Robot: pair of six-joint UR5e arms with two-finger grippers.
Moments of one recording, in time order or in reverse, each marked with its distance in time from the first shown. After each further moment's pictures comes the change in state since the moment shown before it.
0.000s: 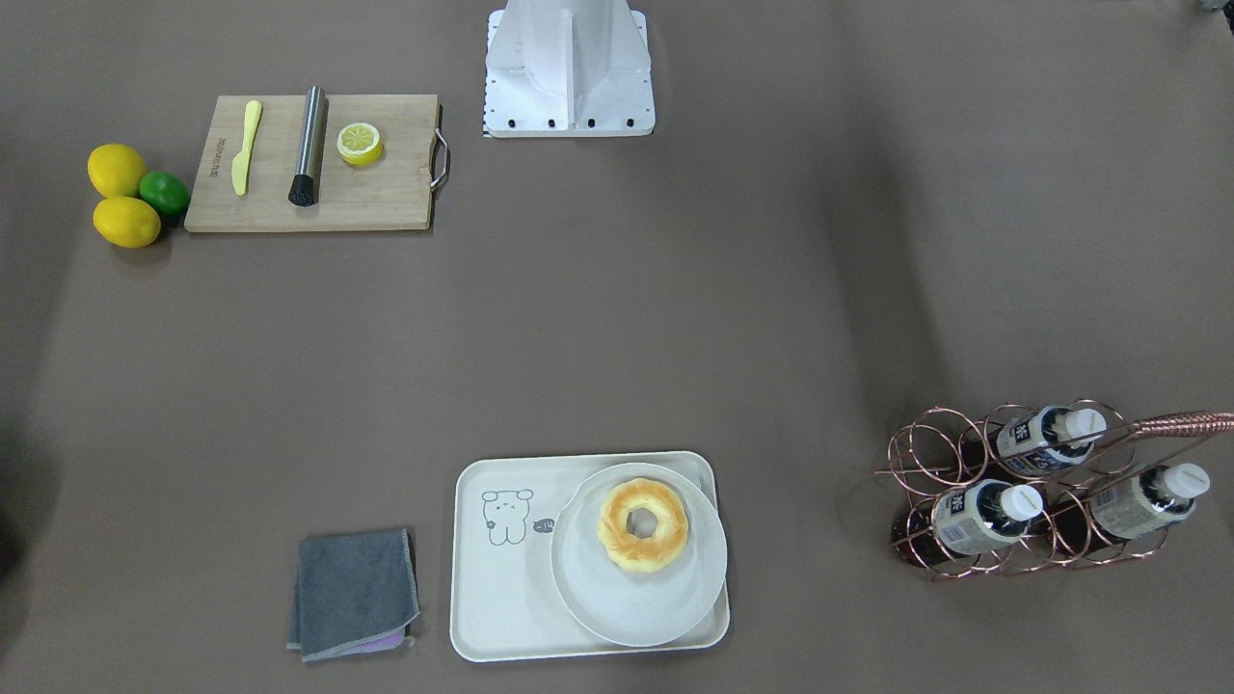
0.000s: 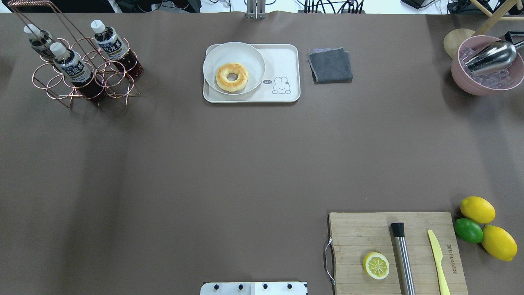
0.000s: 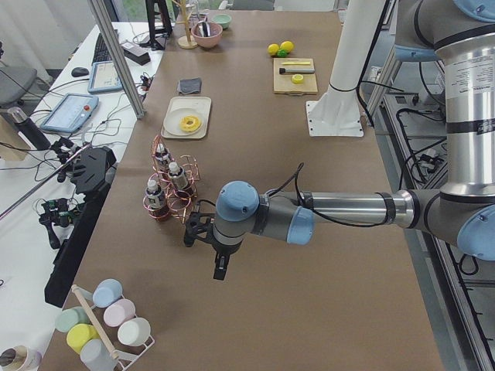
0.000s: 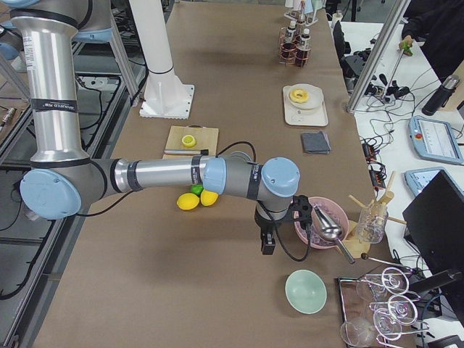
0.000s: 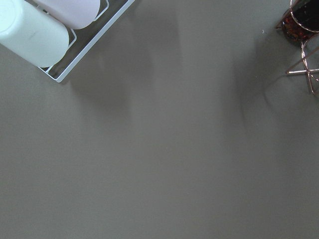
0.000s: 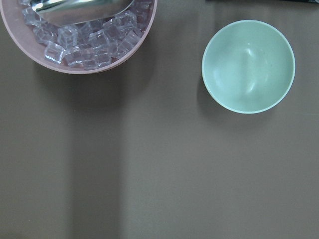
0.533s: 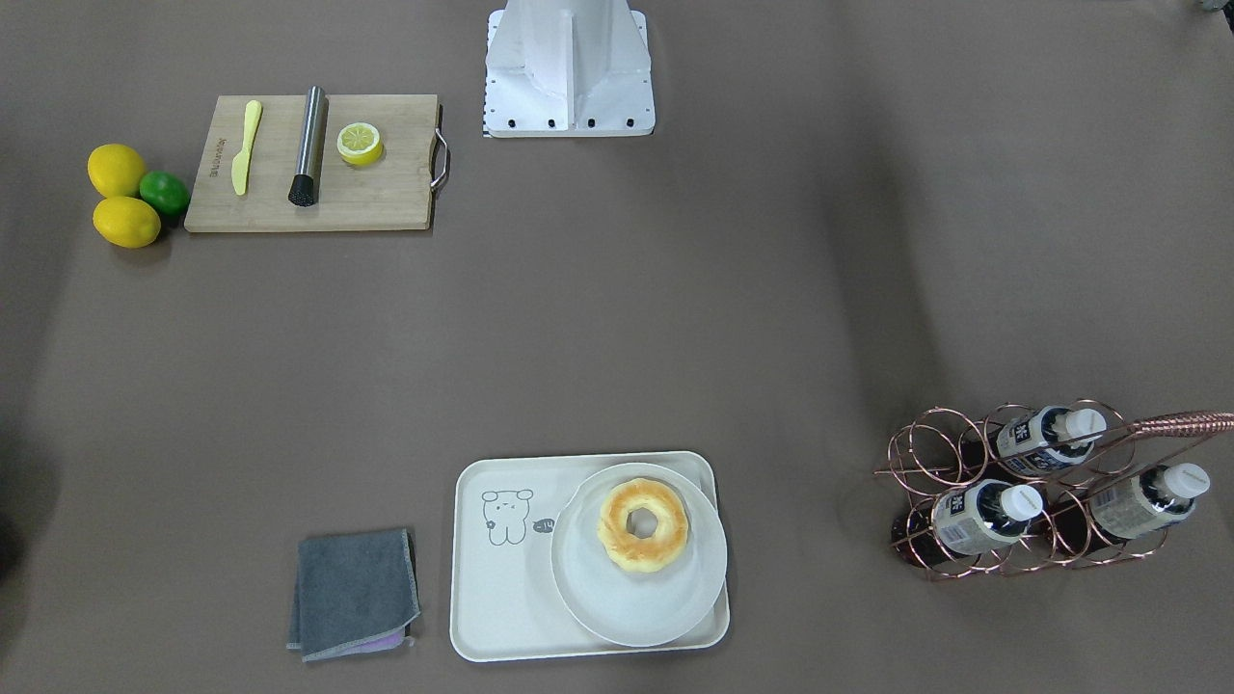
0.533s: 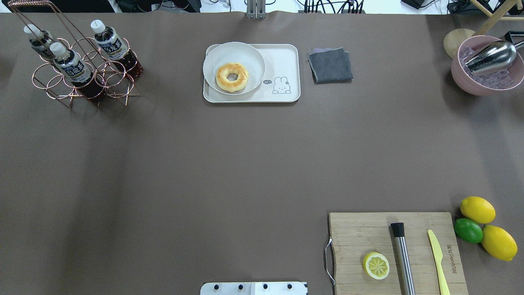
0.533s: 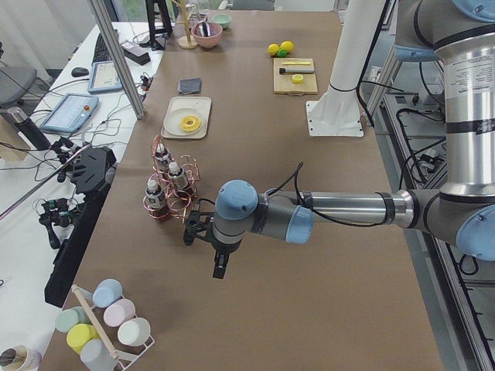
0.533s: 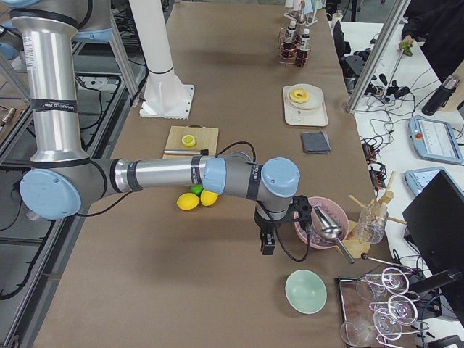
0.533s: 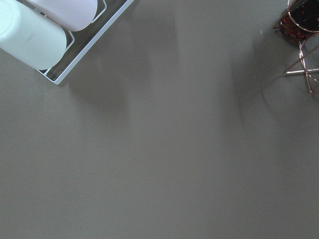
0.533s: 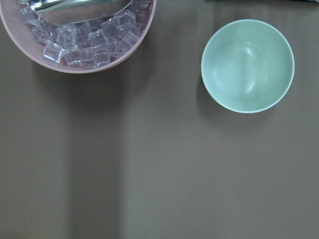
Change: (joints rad) left arm 0.009 -0.002 -0.001 -0.003 0.000 0.001; right arm 0.000 0.000 -0.001 0.000 -0.002 -0.001
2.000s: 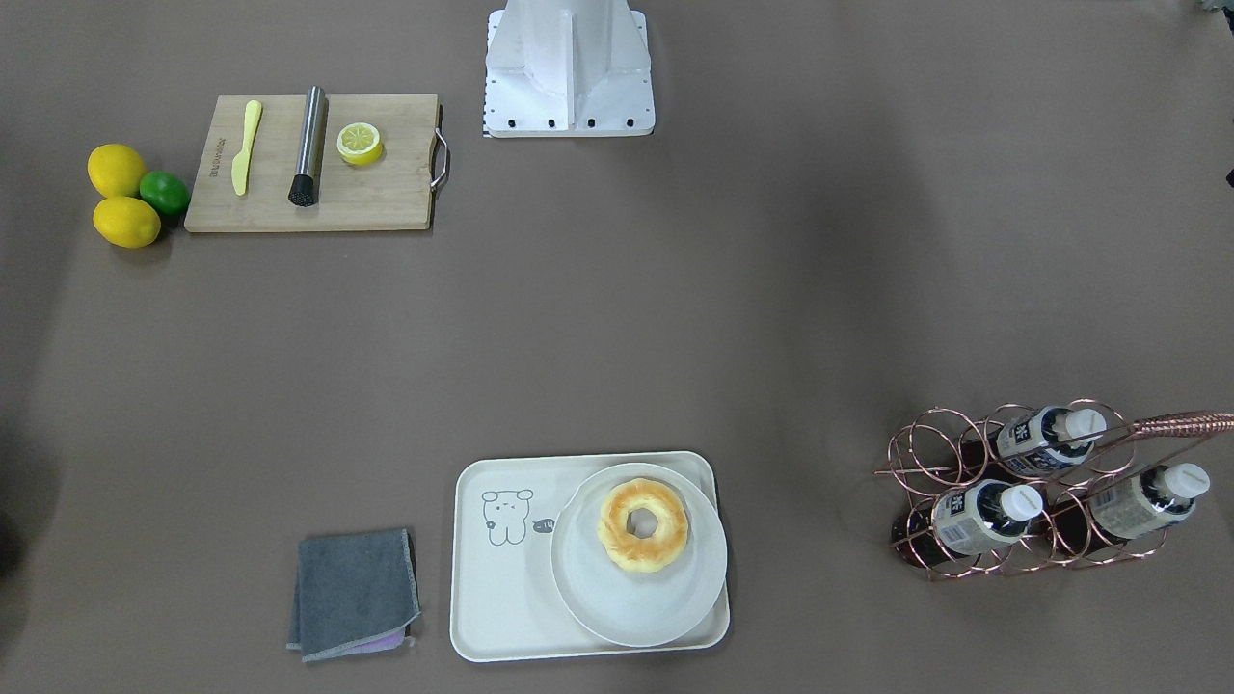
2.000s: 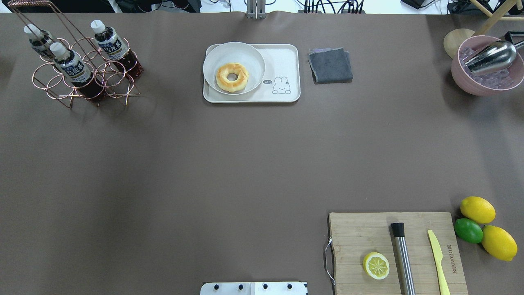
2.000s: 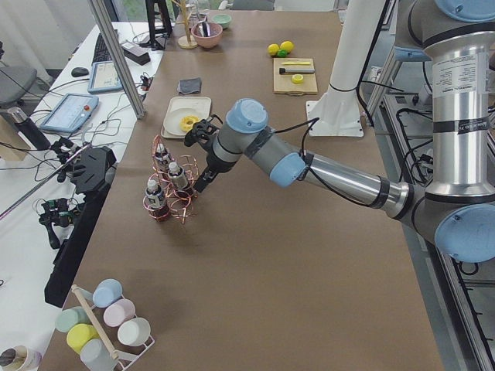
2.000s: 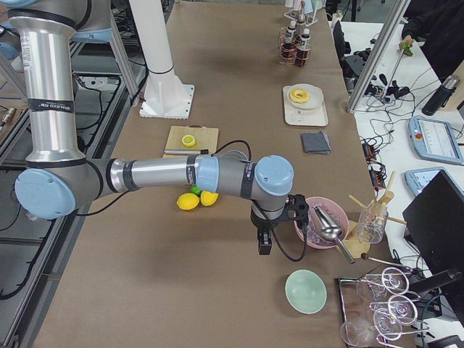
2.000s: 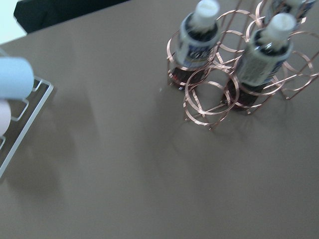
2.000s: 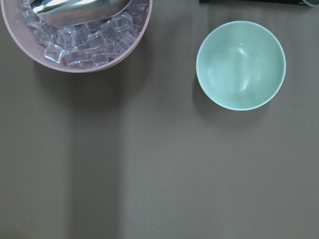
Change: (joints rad) left arm 0.138 -0.052 -0.276 -0.176 0.002 -0.071; right arm 0.021 -0.022 0.032 0.000 -0.001 -0.001
